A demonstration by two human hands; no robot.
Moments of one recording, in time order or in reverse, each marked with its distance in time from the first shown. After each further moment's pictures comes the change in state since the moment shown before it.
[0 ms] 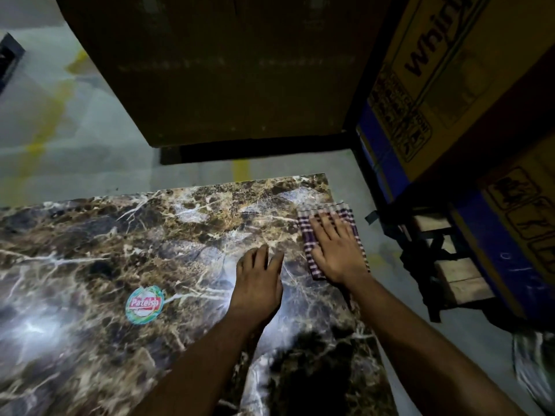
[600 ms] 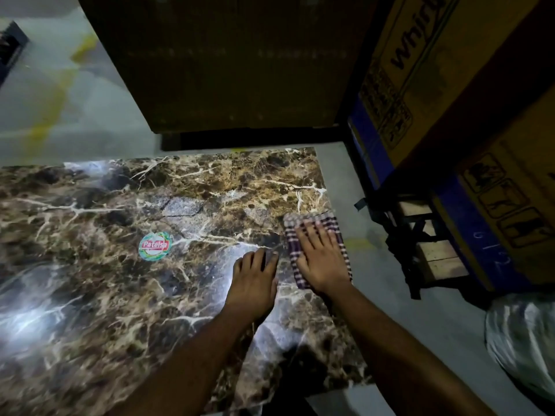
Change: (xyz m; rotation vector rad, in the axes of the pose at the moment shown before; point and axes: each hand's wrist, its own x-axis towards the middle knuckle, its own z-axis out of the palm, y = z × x) left_hand -0.114 0.026 0.015 0.082 -0.075 0.057; right_hand -0.128 -0.045 0.027 -0.002 -0.012 -0.013
